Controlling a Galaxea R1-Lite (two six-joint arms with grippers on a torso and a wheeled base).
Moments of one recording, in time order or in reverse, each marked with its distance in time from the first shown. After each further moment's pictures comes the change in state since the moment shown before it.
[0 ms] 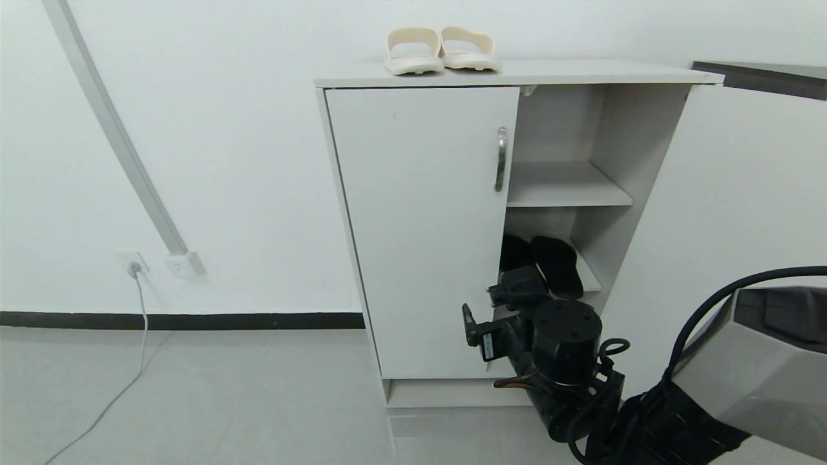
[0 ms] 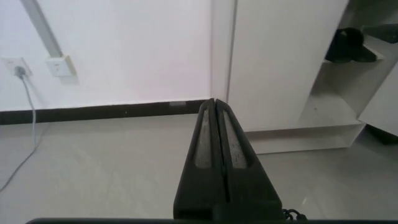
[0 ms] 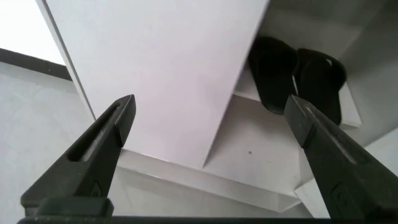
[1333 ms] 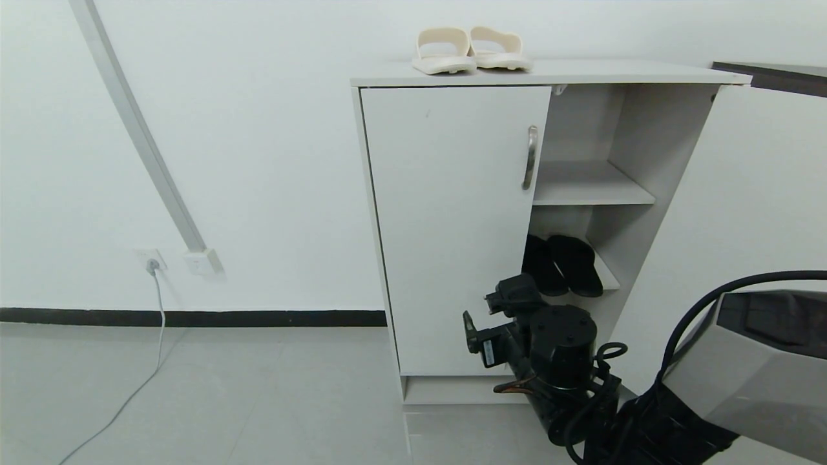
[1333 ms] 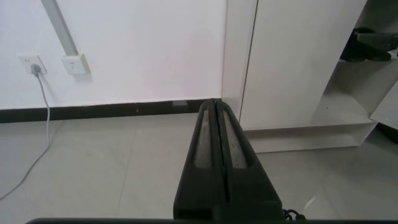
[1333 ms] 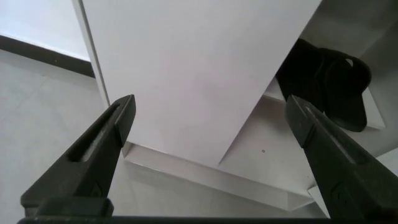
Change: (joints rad) left arm 0.000 0.000 0.000 0.000 0.000 -0.002; right arm -0.003 0.022 0.010 0.000 0.010 -0.017
